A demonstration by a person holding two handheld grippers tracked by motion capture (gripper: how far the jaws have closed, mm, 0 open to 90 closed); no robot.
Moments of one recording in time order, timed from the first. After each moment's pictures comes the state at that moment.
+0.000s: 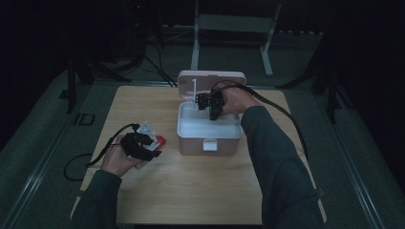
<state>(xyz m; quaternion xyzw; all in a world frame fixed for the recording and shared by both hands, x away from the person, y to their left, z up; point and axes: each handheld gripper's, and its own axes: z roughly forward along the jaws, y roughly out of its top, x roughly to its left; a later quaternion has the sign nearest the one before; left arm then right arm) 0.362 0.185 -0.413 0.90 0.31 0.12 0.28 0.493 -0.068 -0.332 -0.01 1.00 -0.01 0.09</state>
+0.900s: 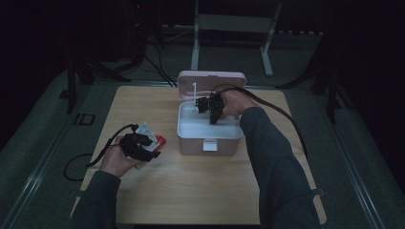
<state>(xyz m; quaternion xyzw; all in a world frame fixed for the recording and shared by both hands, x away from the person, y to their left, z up) 0.360 0.186 -0.414 0.90 0.31 0.12 0.28 0.499 -0.068 -0.351 -0.01 1.00 -0.01 0.05</state>
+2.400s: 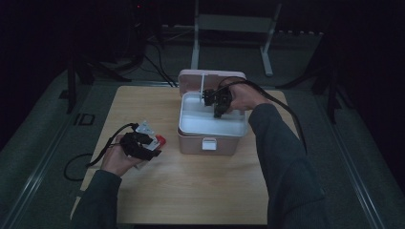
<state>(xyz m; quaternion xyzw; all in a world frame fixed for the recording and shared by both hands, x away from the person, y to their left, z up) 0.363 0.186 -0.412 0.90 0.31 0.12 0.29 0.487 -0.087 -0.311 0.00 1.00 0.02 0.07</state>
